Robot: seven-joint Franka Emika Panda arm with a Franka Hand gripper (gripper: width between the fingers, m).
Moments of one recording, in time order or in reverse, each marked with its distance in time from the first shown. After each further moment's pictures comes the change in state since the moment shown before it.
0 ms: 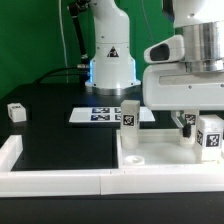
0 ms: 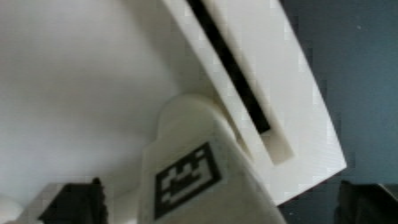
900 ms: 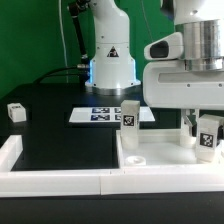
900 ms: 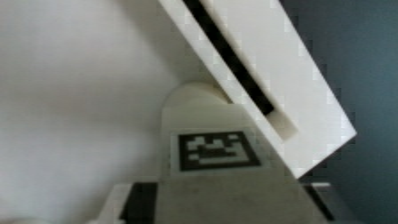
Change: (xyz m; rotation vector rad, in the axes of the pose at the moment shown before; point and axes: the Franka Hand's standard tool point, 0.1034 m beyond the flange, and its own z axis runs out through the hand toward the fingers) arm 0.003 0.003 -0.001 0.023 -0.009 0.552
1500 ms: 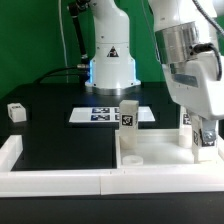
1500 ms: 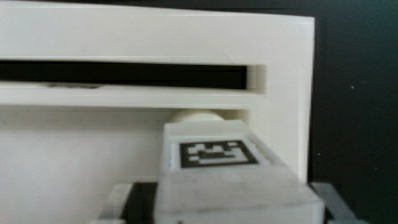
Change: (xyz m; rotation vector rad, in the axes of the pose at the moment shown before) arm -0.002 0.006 0.002 0.069 -0.079 0.739
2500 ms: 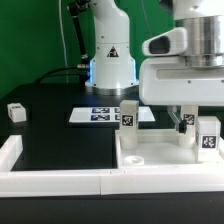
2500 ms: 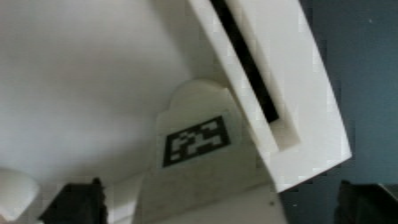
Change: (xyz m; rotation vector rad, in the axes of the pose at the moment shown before) arm -0.006 -0.007 -0.005 -0.138 0.095 -1.314
